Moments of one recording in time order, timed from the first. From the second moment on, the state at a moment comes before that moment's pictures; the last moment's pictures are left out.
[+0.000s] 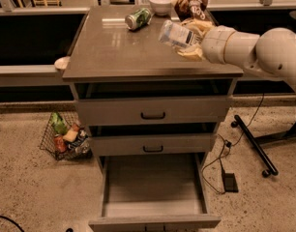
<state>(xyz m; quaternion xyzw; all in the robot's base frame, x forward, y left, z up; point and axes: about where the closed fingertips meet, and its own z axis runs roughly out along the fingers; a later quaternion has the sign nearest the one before) 0.719 -0.126 0.923 -0.55 0.53 -0.03 0.64</state>
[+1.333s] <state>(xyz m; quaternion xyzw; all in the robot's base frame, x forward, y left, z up) 0.775 -0.144 0.883 -0.56 0.68 0.08 0.46</state>
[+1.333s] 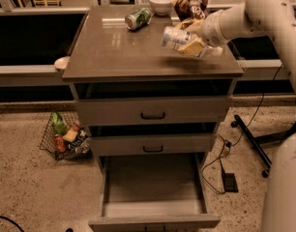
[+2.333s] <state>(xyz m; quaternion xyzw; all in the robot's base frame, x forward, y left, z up) 0.812 -0.162 0.859 -0.55 0.71 0.08 0.43</state>
